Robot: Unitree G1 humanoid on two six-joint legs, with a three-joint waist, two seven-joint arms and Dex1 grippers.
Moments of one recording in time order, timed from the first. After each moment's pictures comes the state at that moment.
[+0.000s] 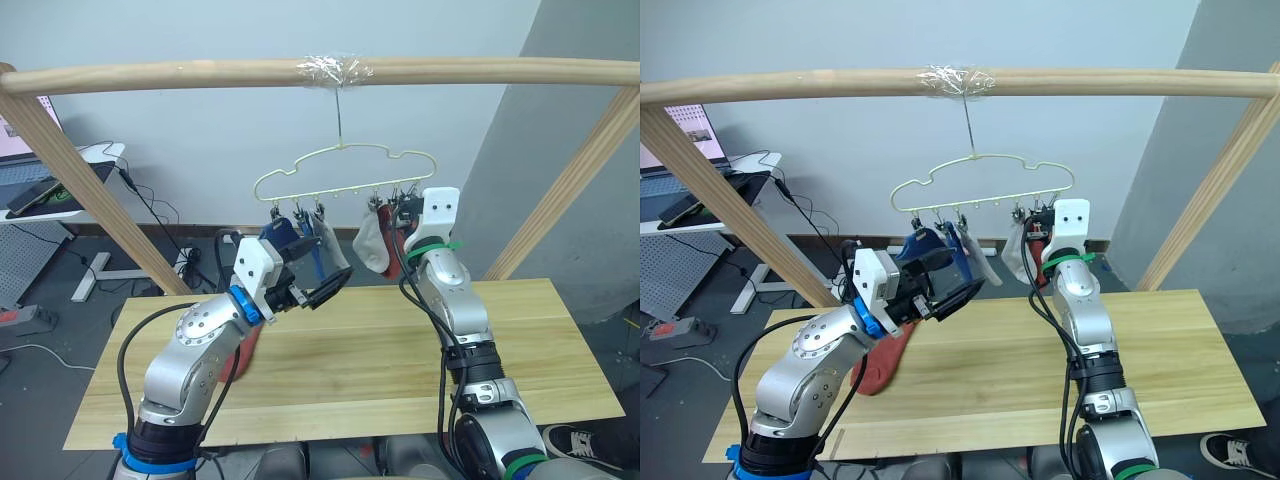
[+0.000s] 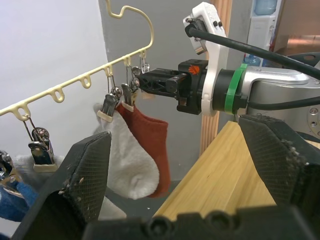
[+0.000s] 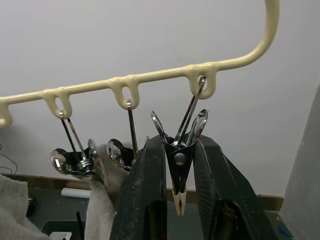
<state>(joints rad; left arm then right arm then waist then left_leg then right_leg) -0.16 0.36 -0.04 -0.39 -0.50 0.41 -0.64 -0.55 0.00 -0.02 0.19 0.05 0.18 -0.01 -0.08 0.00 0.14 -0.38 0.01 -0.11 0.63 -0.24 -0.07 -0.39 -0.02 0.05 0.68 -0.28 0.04</state>
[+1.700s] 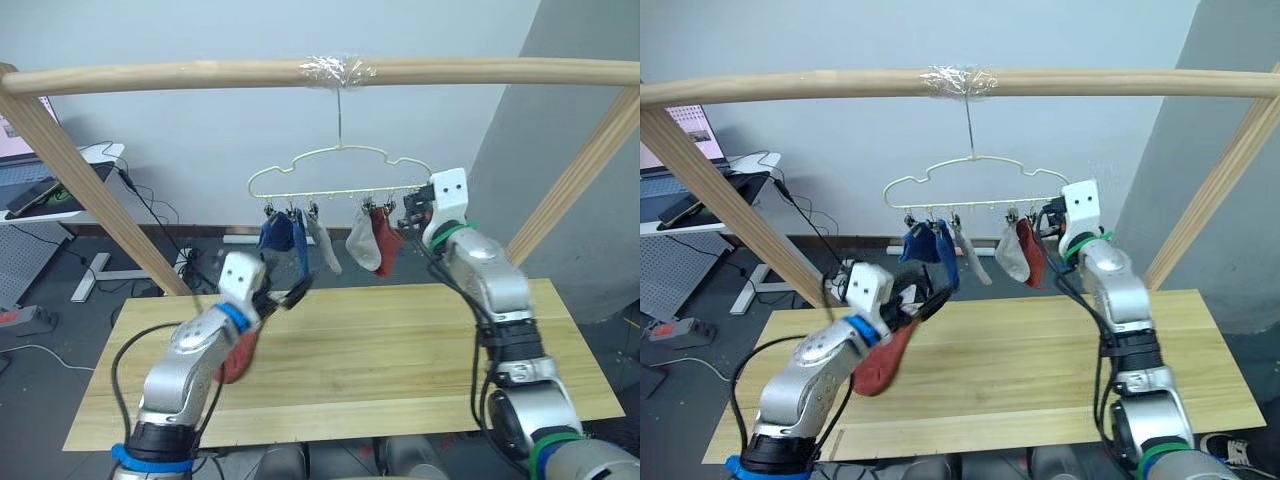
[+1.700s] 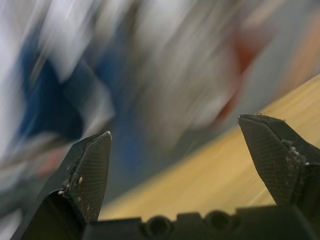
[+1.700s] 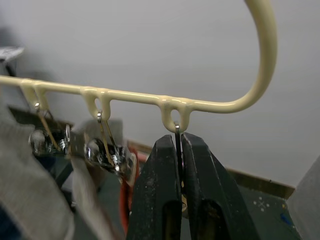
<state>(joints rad) -0.09 0.41 0.05 0.01 -0.32 0.38 -0.44 -0.64 -0.28 -0.02 0.04 0.18 0.66 0.29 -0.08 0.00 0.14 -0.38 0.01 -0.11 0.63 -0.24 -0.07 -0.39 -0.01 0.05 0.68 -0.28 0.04</state>
